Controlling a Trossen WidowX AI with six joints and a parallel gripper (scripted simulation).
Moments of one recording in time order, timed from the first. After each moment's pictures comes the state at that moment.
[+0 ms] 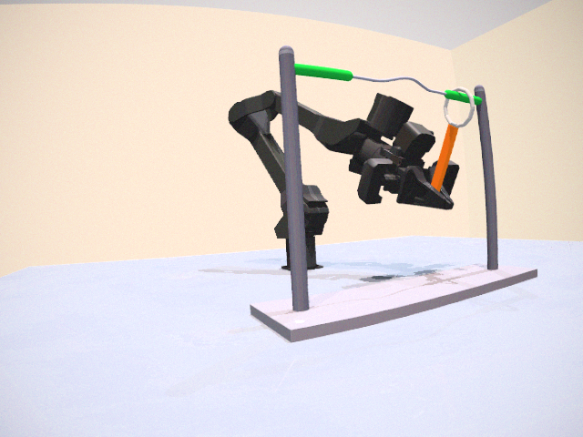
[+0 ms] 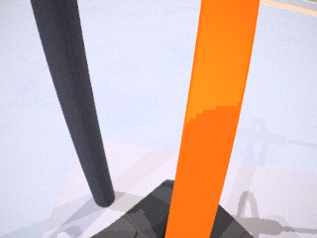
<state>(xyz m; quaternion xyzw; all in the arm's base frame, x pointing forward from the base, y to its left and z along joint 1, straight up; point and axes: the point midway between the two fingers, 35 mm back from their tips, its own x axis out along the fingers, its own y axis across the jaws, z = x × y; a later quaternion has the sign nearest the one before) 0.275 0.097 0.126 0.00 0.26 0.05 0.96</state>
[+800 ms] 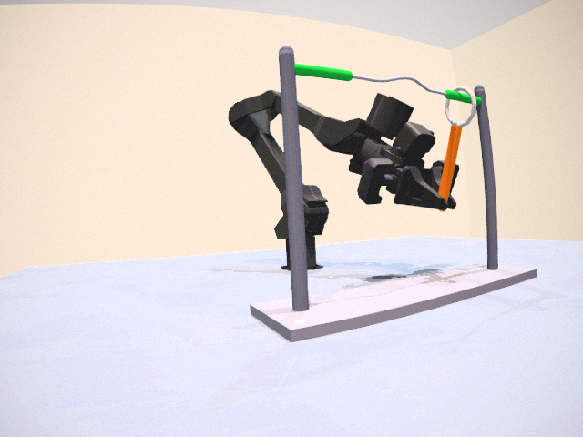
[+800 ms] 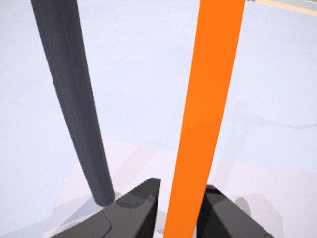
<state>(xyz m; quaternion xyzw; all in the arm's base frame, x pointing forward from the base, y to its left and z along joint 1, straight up) 0.275 0.097 0.126 0.00 0.26 0.05 0.96</state>
